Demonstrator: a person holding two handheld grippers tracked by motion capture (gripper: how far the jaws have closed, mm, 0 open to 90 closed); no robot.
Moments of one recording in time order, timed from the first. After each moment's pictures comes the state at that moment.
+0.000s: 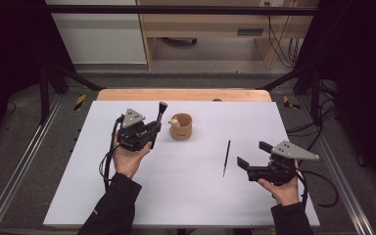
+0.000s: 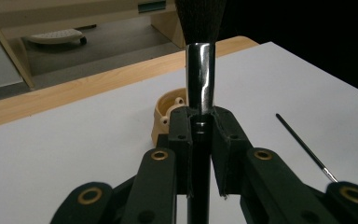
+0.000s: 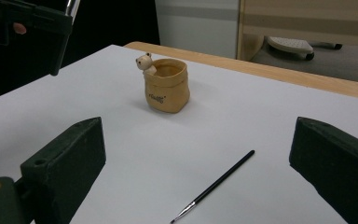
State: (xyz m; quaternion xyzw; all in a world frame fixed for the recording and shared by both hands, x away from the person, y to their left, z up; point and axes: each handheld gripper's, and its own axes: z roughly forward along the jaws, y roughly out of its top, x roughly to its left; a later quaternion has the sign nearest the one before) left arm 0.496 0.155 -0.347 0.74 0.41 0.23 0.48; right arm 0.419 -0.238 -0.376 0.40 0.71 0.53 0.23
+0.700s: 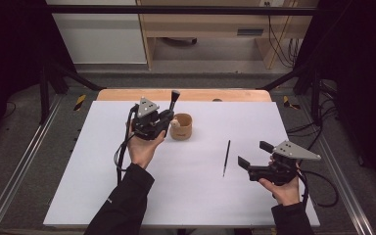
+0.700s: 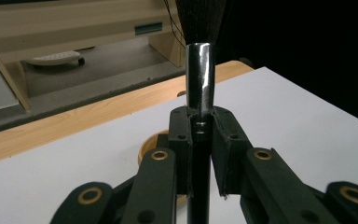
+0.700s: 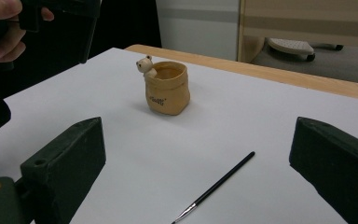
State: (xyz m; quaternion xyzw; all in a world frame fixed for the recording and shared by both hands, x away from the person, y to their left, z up) left arm 0.518 0.121 -0.333 0.73 0.39 0.25 0.50; right arm 0.418 -0.239 -0.375 0.41 0.71 0.54 0.22
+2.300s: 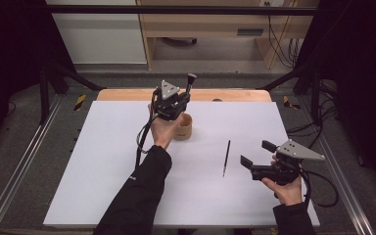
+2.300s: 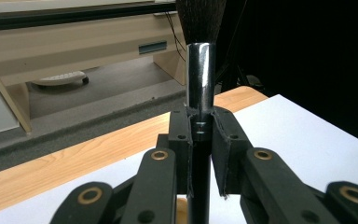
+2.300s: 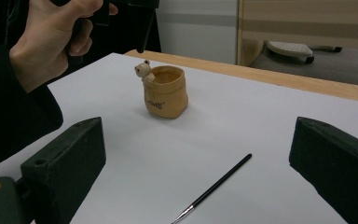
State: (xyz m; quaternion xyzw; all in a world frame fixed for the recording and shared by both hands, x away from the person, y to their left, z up) left arm 0.583 0.072 -0.340 0.71 0.38 0.28 0.52; right arm 0.418 -0.246 -0.374 0.41 0.70 0.54 0.22
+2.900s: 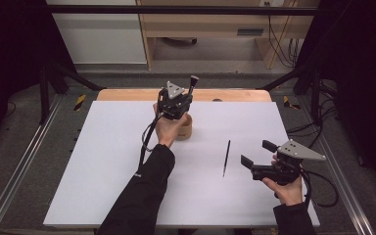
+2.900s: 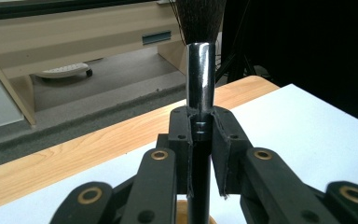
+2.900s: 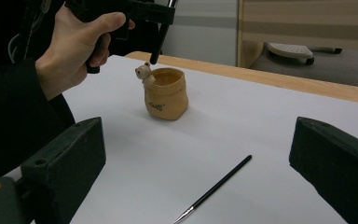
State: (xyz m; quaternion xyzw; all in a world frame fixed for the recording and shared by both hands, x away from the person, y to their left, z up) left arm 0.599 0.063 -0.357 0.72 0.39 0.28 0.50; right arm 0.417 -0.247 -0.373 0.40 0.70 0.55 0.22
